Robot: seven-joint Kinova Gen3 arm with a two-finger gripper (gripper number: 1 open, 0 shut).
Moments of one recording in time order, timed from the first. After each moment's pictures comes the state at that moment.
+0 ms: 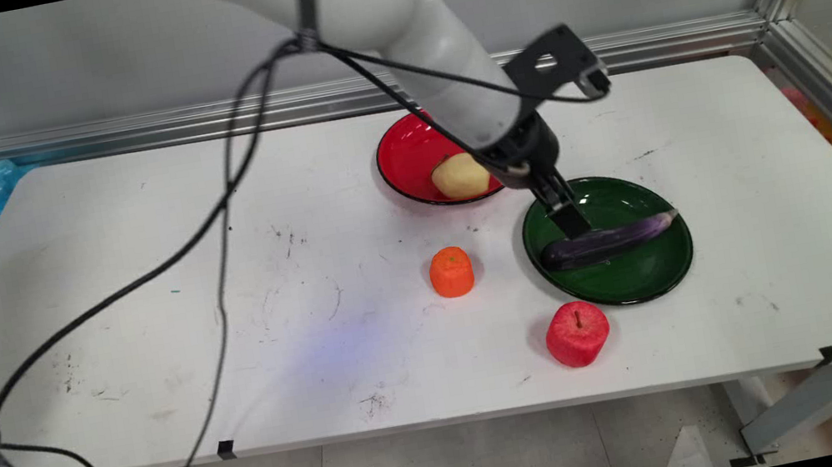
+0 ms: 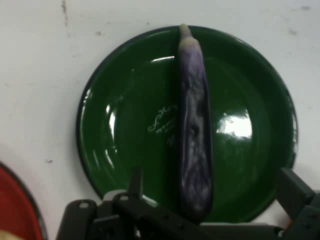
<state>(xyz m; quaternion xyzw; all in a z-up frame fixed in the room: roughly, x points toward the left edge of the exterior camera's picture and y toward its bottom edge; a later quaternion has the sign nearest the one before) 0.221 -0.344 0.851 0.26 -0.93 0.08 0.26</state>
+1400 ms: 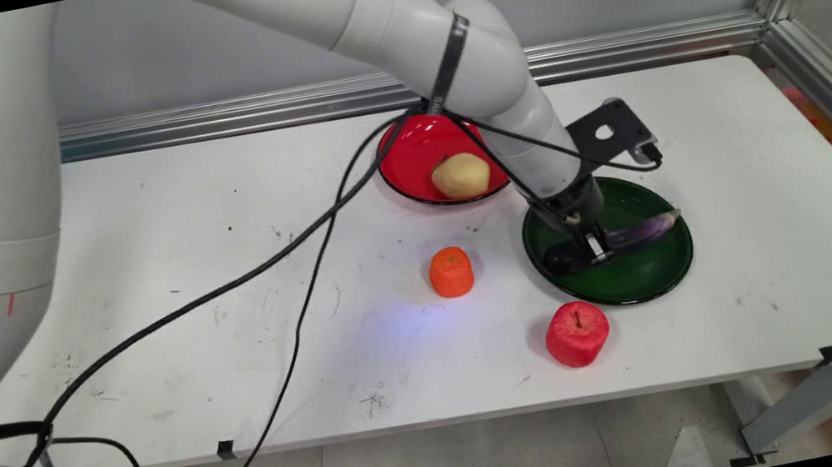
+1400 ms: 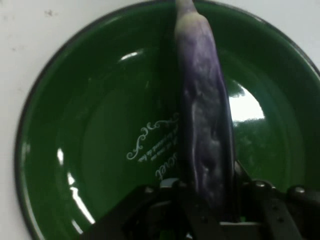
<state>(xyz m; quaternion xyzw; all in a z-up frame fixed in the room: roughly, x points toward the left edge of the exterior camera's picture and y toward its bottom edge) 0.161 -0.378 0.771 0.25 -0.94 0.06 0.22</state>
